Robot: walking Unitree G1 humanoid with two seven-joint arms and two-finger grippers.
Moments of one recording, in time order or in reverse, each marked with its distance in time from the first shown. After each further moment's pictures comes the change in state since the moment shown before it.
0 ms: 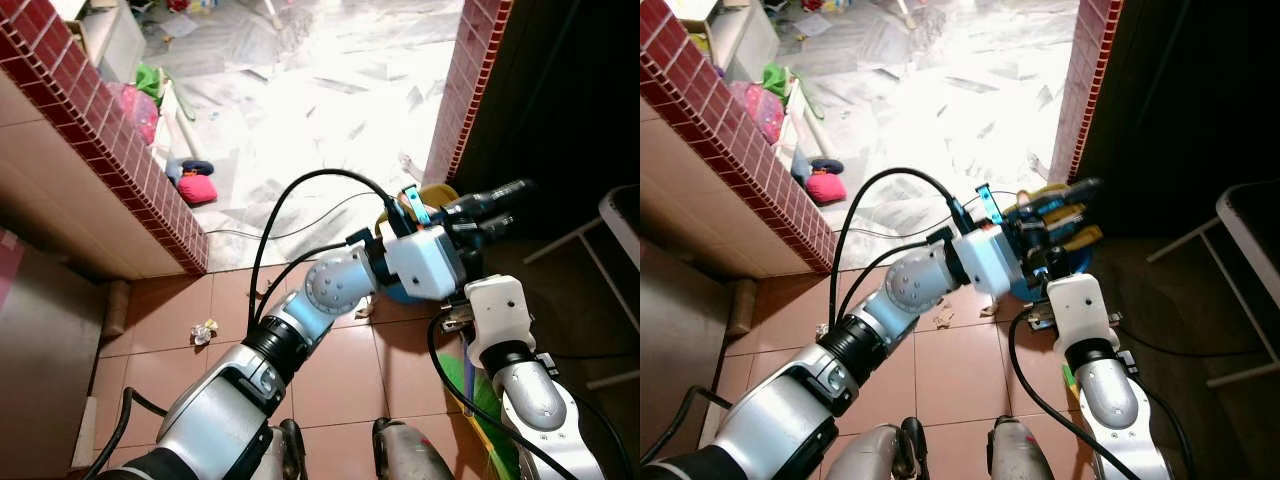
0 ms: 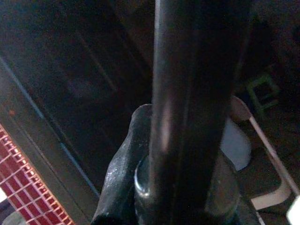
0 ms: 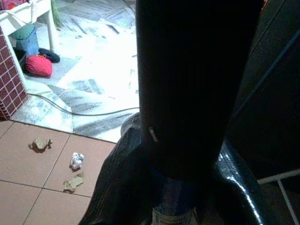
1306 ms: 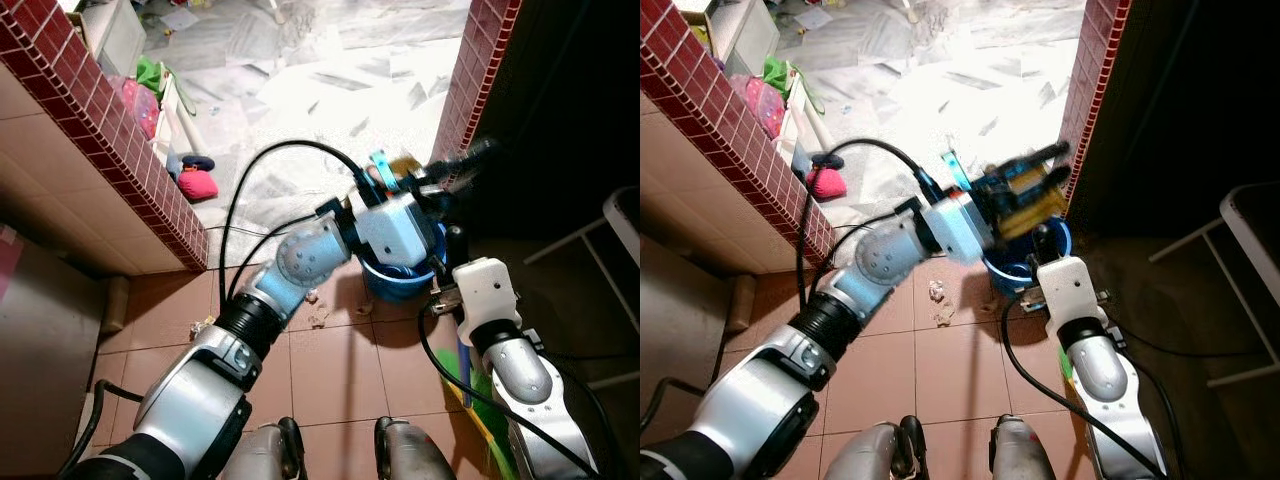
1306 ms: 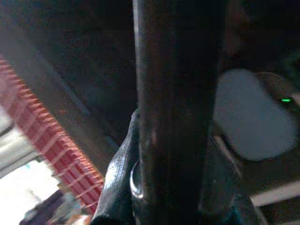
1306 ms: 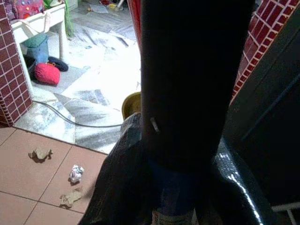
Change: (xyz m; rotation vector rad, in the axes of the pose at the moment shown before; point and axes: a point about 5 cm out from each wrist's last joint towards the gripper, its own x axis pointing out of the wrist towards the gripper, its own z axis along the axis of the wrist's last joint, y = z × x) left arm -0.013 0.055 0.005 0.179 0.062 0.099; right arm 0.026 -0.001 0.003 -0.034 -0.074 0.041
